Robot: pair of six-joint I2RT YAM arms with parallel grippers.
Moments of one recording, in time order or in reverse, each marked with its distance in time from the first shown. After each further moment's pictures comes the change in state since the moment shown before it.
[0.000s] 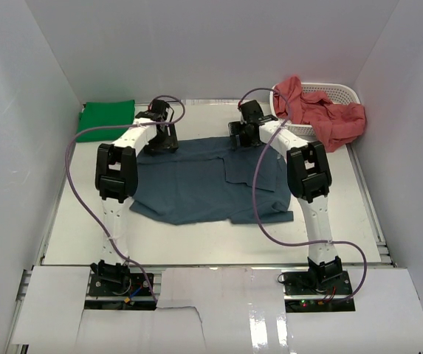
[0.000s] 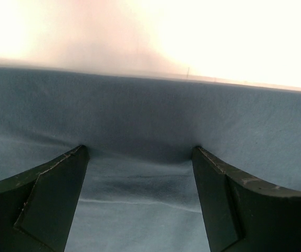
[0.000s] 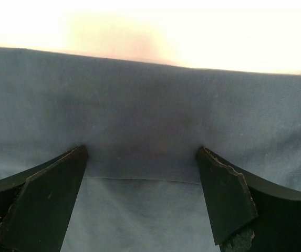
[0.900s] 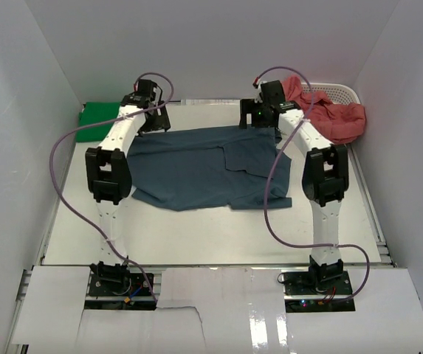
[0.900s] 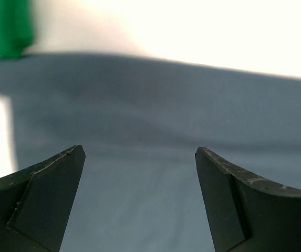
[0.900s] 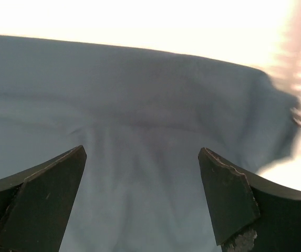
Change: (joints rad) left arm 0.045 0.018 0.269 -0.105 -0.001 -0.007; right arm -0.097 -0.064 0.106 0.008 -0.174 -0.001
